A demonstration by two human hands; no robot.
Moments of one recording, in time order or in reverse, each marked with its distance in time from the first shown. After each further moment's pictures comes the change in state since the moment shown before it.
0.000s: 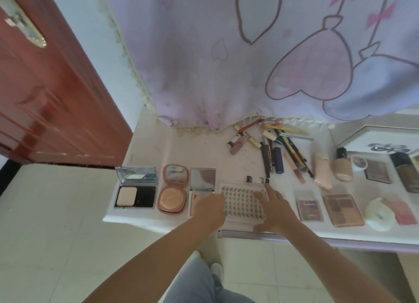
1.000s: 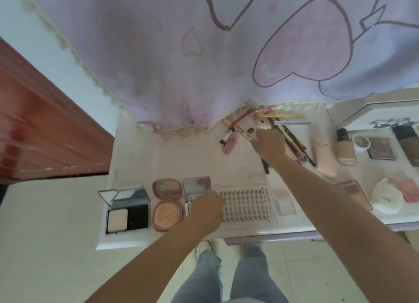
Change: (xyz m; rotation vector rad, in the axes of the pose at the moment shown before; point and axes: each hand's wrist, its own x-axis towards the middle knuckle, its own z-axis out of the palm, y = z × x) left_hand 0.030 -0.015 -0.016 0.168 -0.171 0.170; right_hand 0.120 0.017 -0.091 0.122 0.474 0.246
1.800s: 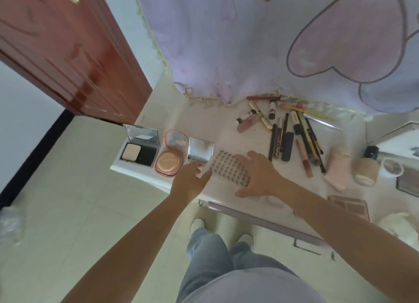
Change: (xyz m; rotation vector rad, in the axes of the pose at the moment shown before) left_hand -0.046 0.040 0.016 -0.801 0.502 -0.604; right_hand -0.096 0.015 0.002 0.016 -0.570 -0.653
